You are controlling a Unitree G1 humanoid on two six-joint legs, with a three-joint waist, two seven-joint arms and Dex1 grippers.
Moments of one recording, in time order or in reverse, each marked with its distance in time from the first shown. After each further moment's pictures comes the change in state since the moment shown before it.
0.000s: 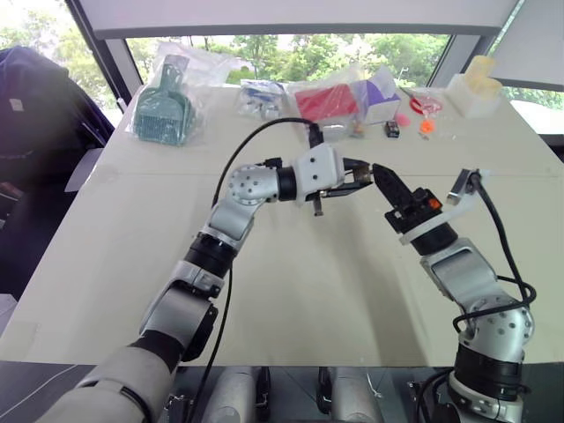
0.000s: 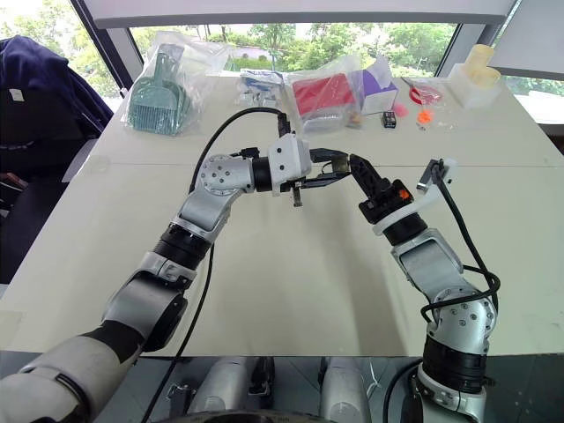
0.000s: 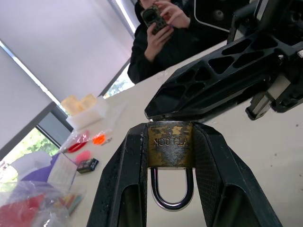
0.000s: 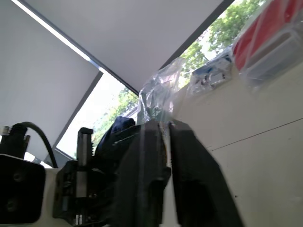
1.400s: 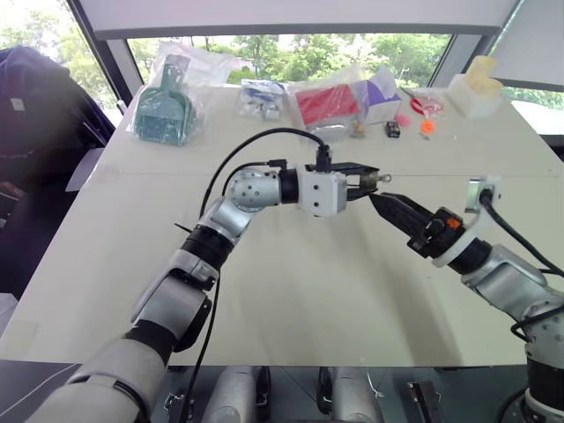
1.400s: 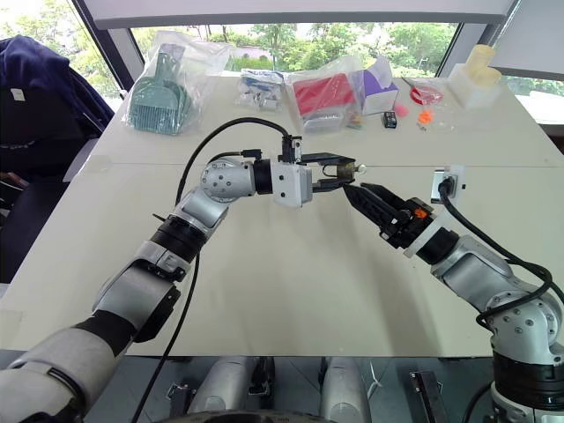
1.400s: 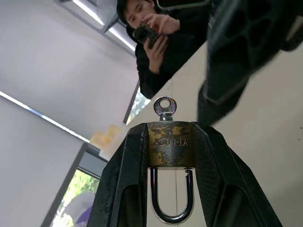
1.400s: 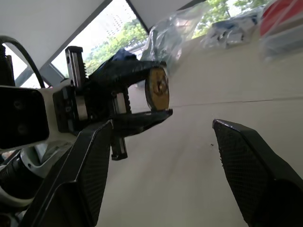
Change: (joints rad) left arm -0.059 0.059 -0.106 0.116 0.104 -0.428 0.122; right arm 0.113 -0.400 0.015 0.009 -0.012 0.073 0.353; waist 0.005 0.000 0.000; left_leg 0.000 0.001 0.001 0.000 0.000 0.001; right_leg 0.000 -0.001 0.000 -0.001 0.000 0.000
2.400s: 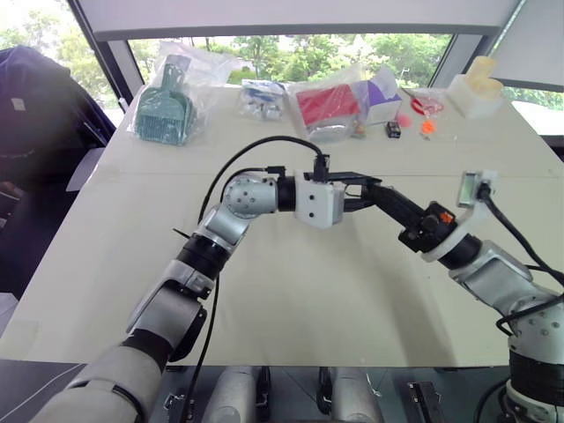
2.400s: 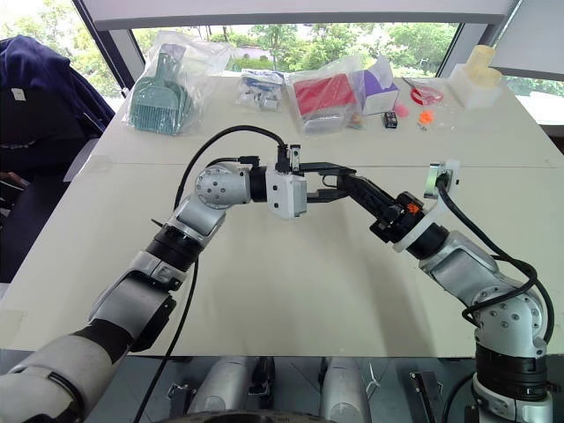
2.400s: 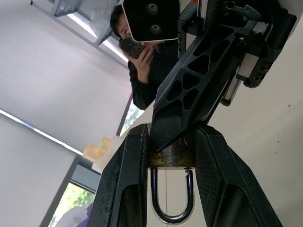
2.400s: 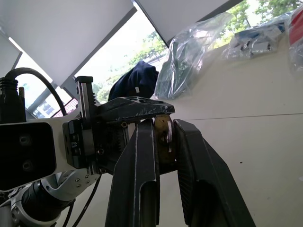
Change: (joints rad) left arm 0.063 0.010 -0.006 -0.104 -0.039 0.039 -0.080; right arm -0.042 0.076 0.006 0.007 0.007 0.003 0.009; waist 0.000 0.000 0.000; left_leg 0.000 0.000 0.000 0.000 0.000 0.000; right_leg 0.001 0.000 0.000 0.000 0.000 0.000
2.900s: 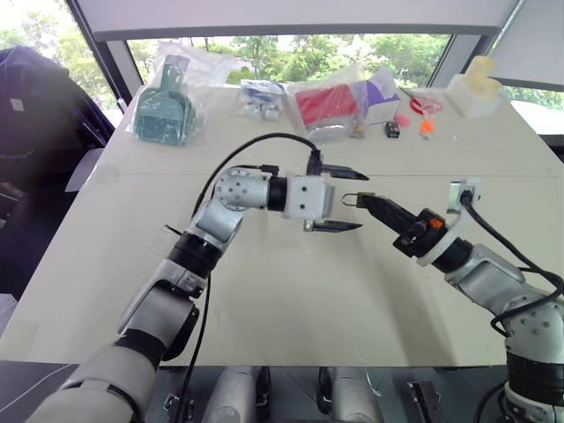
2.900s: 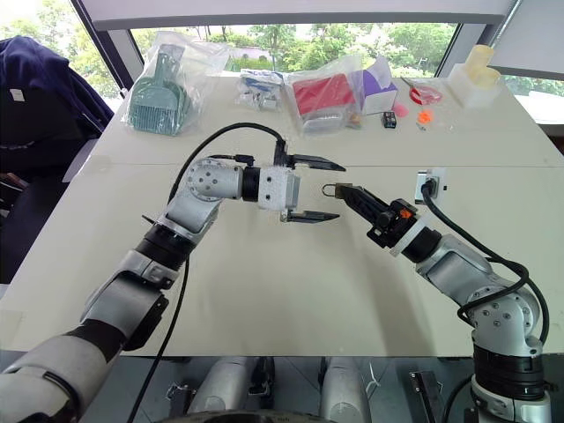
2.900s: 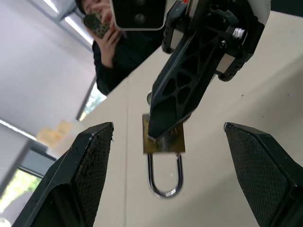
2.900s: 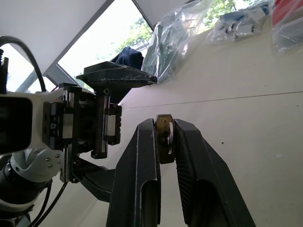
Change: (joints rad) left arm 0.024 0.056 0.034 -0.071 -0.158 0.335 -0.191; right arm 0.005 0.005 0.024 0.025 -0.078 0.016 0.010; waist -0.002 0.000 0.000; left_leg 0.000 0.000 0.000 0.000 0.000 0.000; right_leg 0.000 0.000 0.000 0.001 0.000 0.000
